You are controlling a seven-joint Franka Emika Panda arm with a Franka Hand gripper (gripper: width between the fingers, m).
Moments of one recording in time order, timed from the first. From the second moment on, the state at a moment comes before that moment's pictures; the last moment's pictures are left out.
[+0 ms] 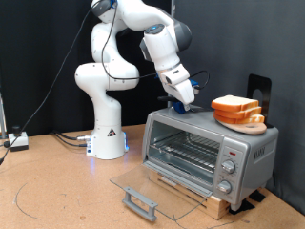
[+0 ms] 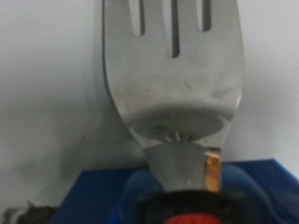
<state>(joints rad) -0.17 -0.95 0.67 -2.90 1.05 2.01 -0.90</state>
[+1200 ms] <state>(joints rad) -0.17 -0.98 0.50 -2.86 1.06 1.86 -0.89</state>
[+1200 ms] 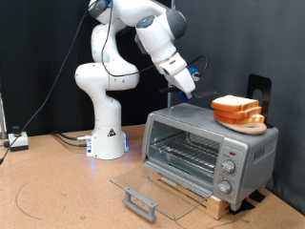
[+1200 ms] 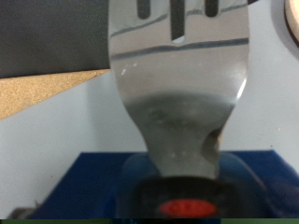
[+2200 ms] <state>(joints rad) -0.35 -1.01 0.31 -2.84 0.92 1.88 -0.92</state>
